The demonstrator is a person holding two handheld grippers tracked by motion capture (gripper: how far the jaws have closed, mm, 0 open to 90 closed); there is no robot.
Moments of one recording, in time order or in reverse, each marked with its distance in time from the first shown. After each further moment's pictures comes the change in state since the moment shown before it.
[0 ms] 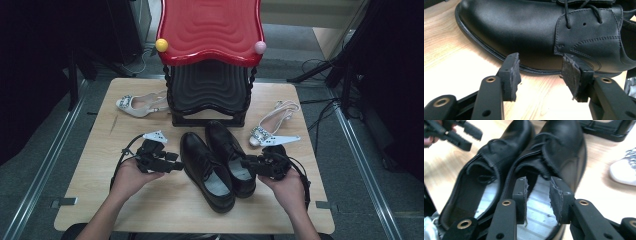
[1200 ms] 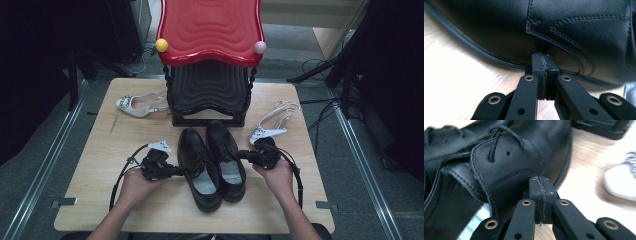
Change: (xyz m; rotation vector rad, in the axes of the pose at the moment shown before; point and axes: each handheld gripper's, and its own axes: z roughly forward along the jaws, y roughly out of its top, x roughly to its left) left arm -0.006 -0.023 0.030 0.024 -0.064 -0.032; right arm -0.036 0.006 0.049 0.035 -0.025 -0.014
